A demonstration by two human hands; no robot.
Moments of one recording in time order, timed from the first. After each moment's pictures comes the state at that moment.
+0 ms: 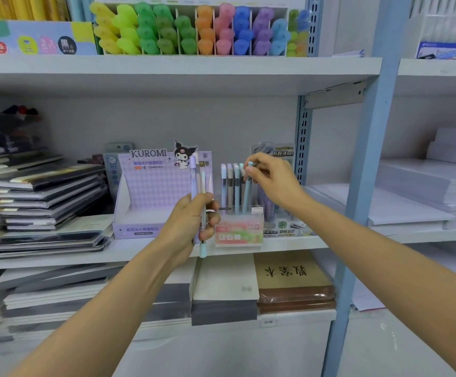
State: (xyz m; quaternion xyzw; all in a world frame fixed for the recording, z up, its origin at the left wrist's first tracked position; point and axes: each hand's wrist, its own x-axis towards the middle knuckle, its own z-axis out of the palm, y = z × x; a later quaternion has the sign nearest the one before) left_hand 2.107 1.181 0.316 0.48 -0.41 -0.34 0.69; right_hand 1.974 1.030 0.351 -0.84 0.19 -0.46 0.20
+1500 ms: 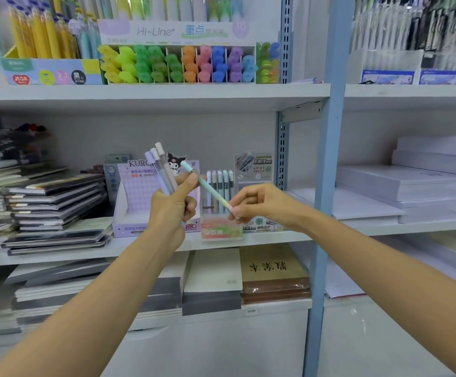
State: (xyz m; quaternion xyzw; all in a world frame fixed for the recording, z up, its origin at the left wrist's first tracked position) left_hand 2.072 1.212 0.339 0.41 -0.34 -0.26 0.81; right_hand 1.902 1.083 0.344 -0.84 0.08 -0.24 0.47
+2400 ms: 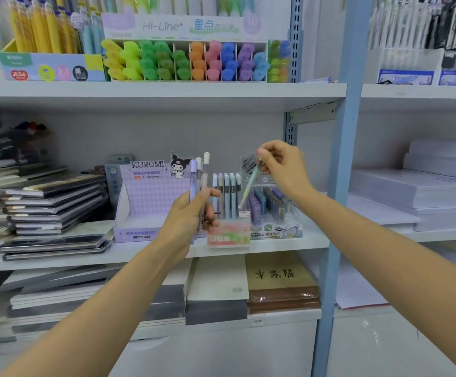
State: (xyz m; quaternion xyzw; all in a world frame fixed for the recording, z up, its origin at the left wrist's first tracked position) left_hand 2.081 1.202 0.329 0.48 -0.48 -0.27 0.68; right_hand 1.935 1.045 0.386 -0.75 0.20 -0.58 0.25
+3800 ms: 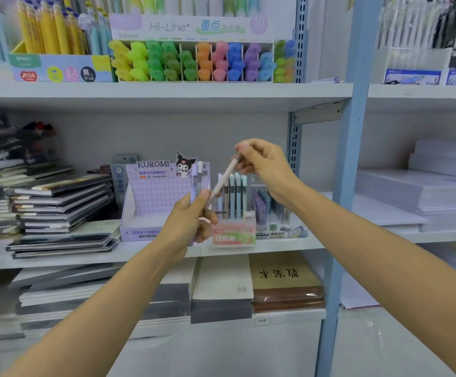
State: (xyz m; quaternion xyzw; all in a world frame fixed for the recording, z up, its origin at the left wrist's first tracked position) left_hand 2.095 1.208 0.326 0.52 -0.47 -0.28 0.65; right_hand 1.960 1.083 0.397 -0.73 0.08 -0.49 0.47
